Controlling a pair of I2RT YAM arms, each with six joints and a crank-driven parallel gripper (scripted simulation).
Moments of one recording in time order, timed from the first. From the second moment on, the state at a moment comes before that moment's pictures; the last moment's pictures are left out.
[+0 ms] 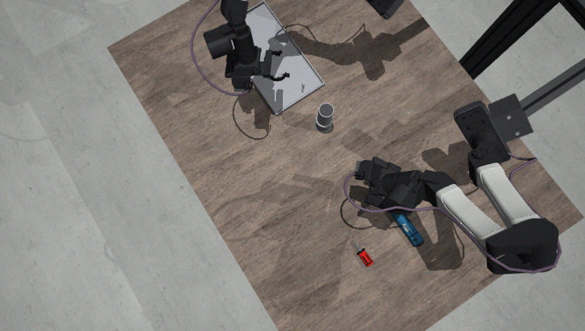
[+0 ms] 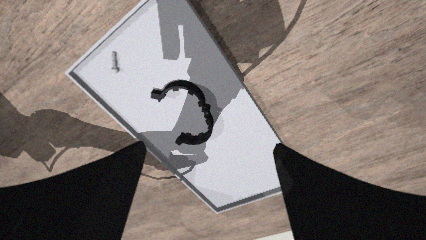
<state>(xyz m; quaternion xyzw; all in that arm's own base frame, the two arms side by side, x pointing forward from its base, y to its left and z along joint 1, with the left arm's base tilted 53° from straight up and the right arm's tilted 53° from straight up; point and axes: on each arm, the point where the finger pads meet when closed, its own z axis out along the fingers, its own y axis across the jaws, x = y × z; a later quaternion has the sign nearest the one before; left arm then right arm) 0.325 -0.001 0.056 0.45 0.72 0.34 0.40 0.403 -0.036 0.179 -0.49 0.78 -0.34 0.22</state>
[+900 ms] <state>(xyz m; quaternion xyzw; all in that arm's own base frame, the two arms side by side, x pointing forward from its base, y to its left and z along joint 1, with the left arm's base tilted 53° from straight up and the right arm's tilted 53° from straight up) 0.319 -0.024 0.037 0.53 0.71 0.29 0.37 0.412 -0.026 0.170 -0.49 0.77 -0.33 0.25</state>
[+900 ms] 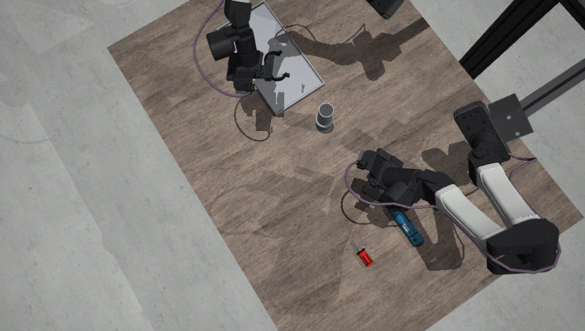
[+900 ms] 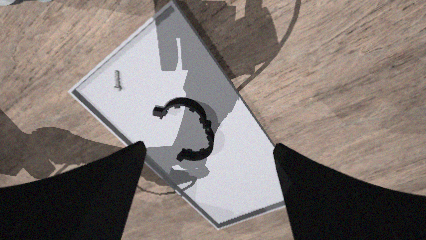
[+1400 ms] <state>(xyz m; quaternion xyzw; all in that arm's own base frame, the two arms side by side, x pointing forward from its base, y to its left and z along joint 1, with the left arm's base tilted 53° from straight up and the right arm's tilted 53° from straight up) 0.307 -0.137 0.028 0.74 0.58 0.07 0.35 0.426 0.032 0.102 -0.56 0.71 -0.27 0.33</state>
